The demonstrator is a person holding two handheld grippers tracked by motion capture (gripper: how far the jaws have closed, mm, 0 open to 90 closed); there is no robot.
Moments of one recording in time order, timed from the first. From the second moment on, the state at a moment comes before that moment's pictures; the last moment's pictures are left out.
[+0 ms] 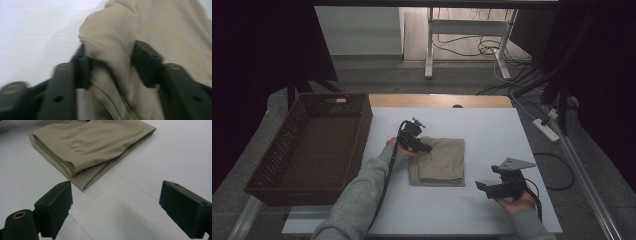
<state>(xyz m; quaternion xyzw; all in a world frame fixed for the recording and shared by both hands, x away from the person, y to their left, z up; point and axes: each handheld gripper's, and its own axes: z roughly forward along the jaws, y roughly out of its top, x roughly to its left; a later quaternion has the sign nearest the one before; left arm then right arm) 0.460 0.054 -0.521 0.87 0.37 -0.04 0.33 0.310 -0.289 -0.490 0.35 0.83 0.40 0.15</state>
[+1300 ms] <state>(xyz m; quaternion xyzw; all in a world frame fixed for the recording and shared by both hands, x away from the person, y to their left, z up) 0.437 0.058 -0.500 0.86 0.34 0.00 0.37 0.327 -0.254 -0.494 0.34 0.84 0.39 0.12</state>
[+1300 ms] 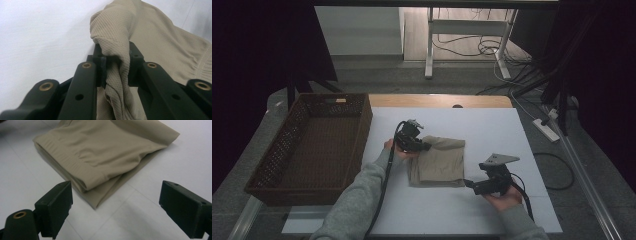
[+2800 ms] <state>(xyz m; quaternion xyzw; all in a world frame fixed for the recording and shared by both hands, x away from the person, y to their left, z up) 0.434 0.060 -0.497 0.86 0.34 0.00 0.37 0.360 -0.206 -0.516 0.38 0.86 0.33 0.07</state>
